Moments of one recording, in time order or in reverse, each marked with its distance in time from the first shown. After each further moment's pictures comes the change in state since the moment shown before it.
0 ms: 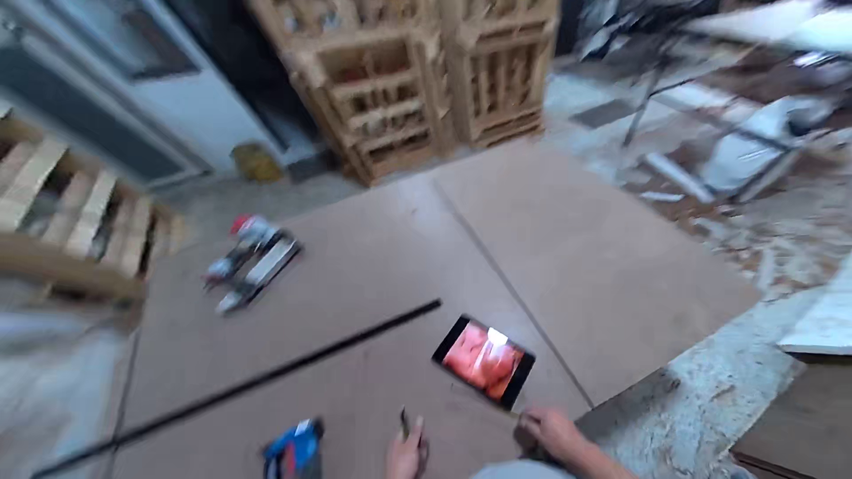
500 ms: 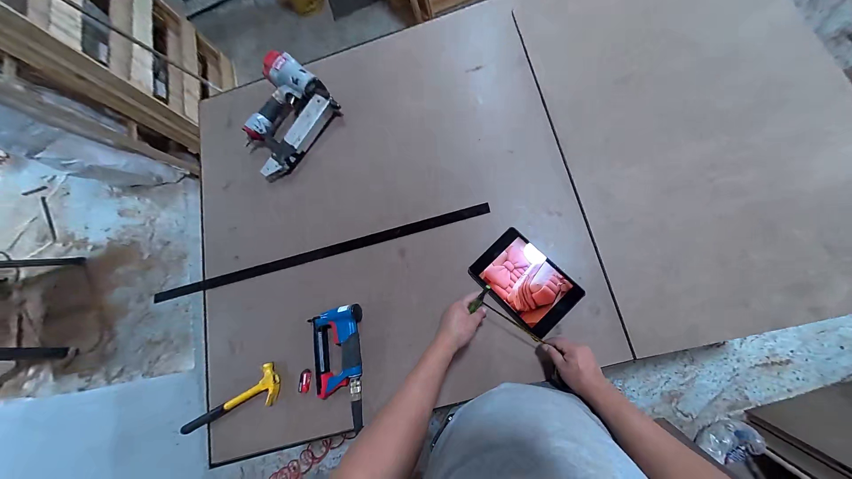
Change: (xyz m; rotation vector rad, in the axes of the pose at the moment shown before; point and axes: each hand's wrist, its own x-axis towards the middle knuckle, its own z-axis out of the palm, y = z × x) left_hand 0.054 0.061 0.041 0.390 -0.214 0.219; right_hand 0.035 0.022 0.035 0.013 0.080 -0.023
